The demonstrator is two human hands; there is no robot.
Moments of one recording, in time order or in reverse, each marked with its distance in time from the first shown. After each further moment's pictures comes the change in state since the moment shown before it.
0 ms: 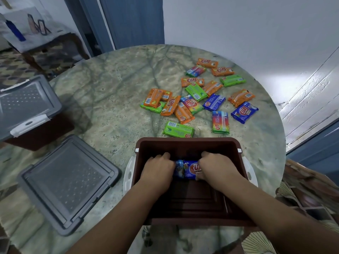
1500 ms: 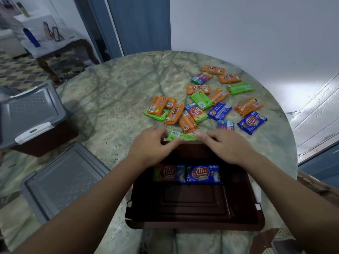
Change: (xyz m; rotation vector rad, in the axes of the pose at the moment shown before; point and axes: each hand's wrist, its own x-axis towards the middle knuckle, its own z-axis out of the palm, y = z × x) left_hand 0.057 -0.058 -0.047 -0.484 0.384 -0.130; right_hand 0.045 0.064 -0.053 0.488 0.318 -0.048
